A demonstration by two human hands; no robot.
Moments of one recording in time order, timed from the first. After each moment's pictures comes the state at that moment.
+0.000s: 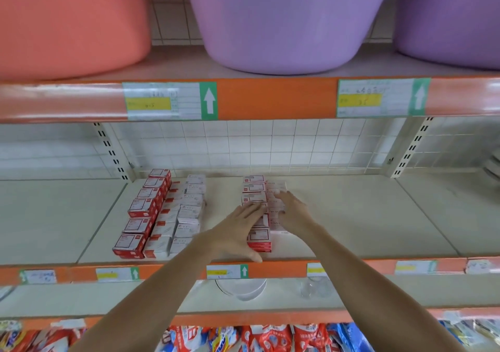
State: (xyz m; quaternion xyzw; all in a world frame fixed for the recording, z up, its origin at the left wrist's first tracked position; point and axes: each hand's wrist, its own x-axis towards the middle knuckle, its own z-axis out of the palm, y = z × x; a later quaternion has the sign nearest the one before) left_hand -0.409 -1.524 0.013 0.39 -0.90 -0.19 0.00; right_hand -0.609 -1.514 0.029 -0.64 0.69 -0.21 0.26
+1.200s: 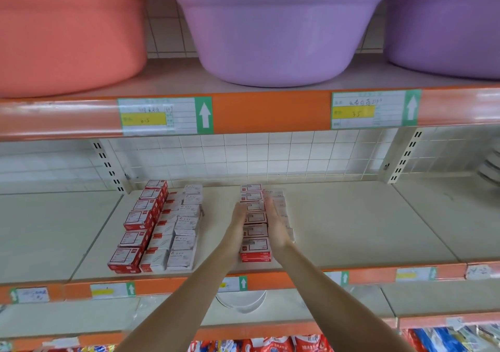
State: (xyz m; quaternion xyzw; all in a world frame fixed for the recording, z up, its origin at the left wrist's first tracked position) left_hand -0.444 -1.505 0.024 0.40 -0.41 -0.70 0.43; right_hand -0.553 -1.506 0.009 -0.41 0.54 -0.49 0.55
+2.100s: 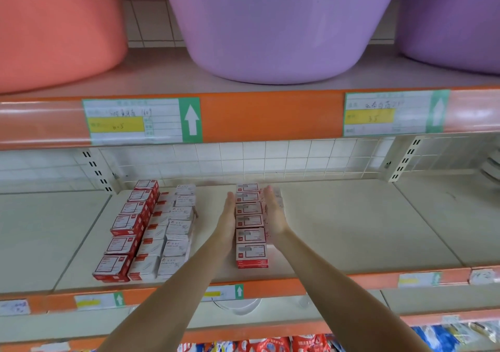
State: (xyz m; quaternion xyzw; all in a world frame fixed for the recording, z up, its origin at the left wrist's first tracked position) left_hand -0.448 -1.549 0.020 0.45 -0.38 -0.70 0.41; right_hand -0.567 -1.552 0.003 -0.34 0.54 -0.47 0.61
